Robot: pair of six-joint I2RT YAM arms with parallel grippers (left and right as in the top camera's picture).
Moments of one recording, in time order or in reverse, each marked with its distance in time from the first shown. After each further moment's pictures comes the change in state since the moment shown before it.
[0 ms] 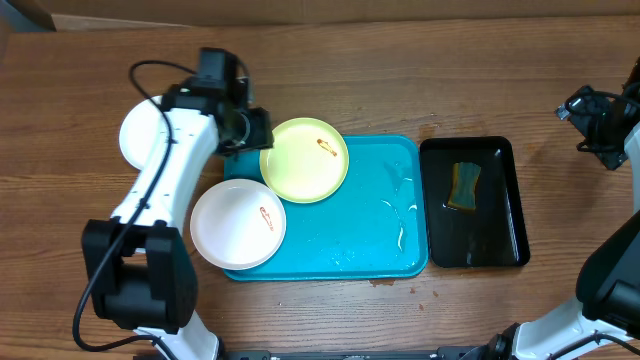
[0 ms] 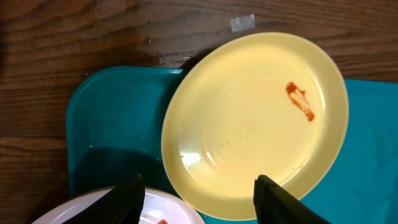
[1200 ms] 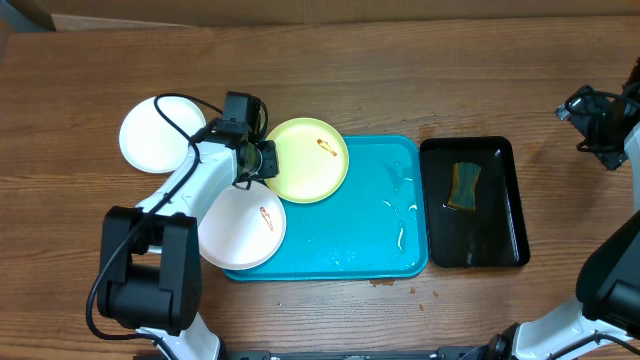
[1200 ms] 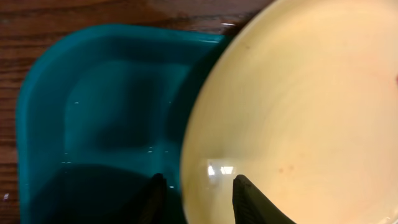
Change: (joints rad) left arm -0.051 0.000 -0.330 0.357 -0.109 -0.039; right arm 0.000 0.000 0.000 0.000 0.000 -0.001
